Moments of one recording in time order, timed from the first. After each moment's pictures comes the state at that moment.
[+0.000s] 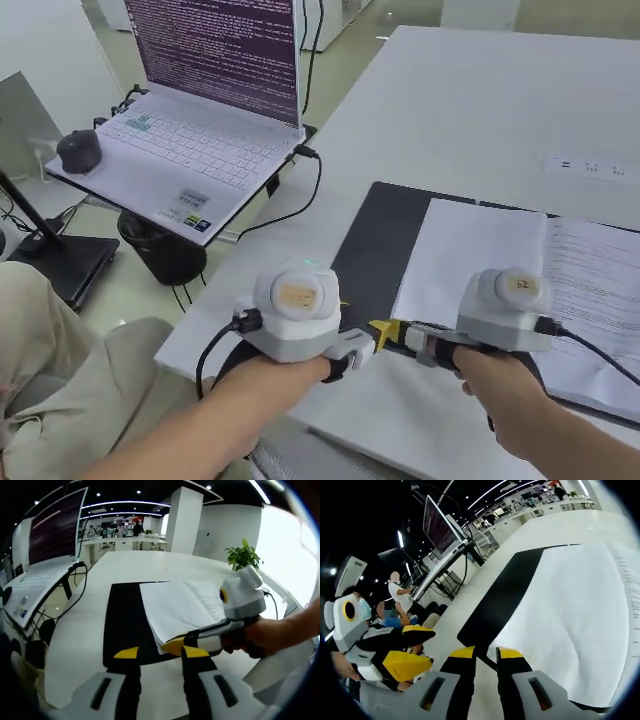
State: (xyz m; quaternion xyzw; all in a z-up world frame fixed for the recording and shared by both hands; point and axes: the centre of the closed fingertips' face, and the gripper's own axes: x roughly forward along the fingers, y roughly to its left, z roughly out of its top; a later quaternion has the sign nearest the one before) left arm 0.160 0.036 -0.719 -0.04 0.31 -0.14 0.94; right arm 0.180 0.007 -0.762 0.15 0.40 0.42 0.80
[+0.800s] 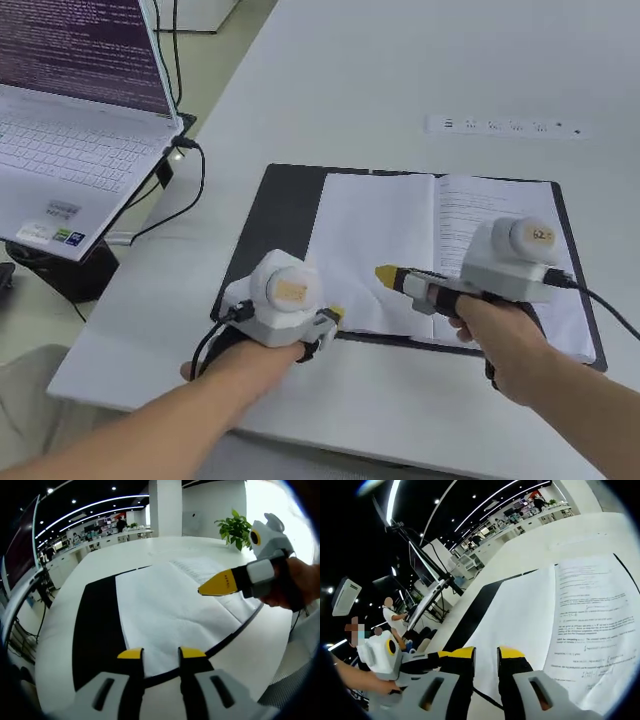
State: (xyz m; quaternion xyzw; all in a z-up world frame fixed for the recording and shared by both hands) left arm 0.202 -0.023 -0.781 0.07 0.34 -0.17 0.92; right arm 0.240 -0.103 -0.743 0.21 0.35 0.35 0.84
